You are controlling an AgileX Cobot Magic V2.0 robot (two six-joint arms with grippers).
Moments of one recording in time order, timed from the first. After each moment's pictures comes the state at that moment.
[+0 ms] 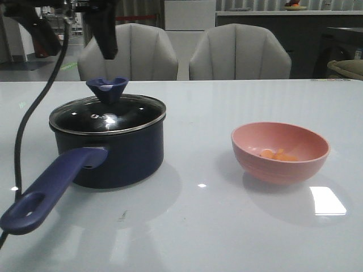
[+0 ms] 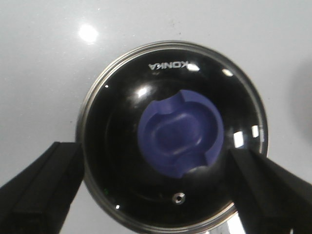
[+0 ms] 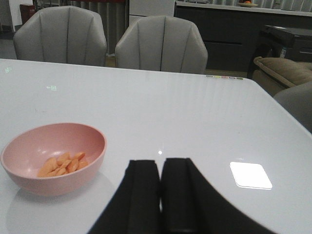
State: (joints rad) left arm -0.46 1.72 -1.56 0.08 0.96 -0.27; right arm 0.04 -0.01 0.03 0.03 0.08 -0.04
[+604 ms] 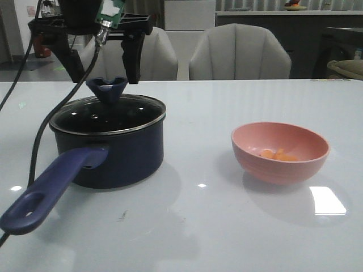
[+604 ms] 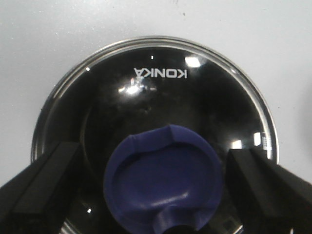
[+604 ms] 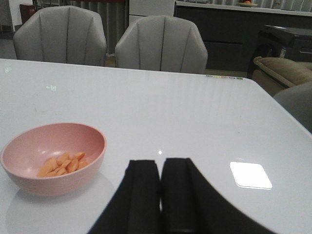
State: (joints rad) left arm -0.46 1.95 -1.78 0.05 1.12 -0.37; right arm 0.04 -0.01 0.03 0.03 0.08 -0.04
